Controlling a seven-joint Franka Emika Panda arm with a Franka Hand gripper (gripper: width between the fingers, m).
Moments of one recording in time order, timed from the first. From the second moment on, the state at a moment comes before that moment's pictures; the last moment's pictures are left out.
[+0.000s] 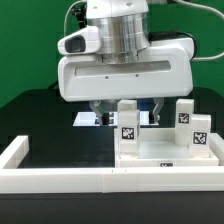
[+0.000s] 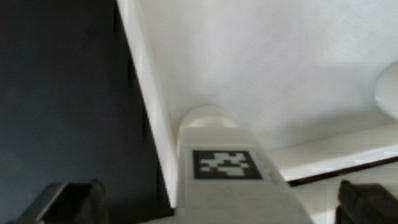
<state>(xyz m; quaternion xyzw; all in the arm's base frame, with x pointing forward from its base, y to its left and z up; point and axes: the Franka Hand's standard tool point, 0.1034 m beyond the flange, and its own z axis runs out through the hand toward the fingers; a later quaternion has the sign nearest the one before) 0.598 -0.010 0.081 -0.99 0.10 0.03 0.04</state>
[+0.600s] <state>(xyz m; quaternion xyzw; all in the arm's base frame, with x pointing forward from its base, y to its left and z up) 0.600 -0.012 0.080 -1.00 0.08 0.03 0.04</state>
